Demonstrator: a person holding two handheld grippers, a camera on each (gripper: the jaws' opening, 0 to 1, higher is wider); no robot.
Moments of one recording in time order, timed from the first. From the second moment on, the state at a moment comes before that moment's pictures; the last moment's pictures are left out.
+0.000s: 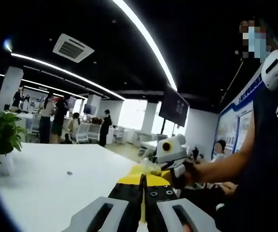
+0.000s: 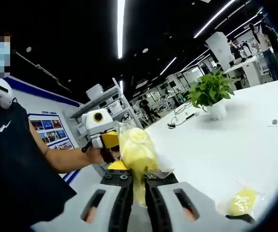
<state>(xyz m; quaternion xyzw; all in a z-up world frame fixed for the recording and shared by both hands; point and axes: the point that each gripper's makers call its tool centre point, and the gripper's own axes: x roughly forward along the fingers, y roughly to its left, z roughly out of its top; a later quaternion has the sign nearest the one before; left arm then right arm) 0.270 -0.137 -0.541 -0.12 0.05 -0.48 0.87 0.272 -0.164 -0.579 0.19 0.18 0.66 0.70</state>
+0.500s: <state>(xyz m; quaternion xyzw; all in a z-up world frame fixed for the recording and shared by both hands) 0.277 -0.132 -0.546 -0.11 0.05 -0.48 0.87 0.277 -0.158 -0.582 0.19 0.18 0.65 0.71</state>
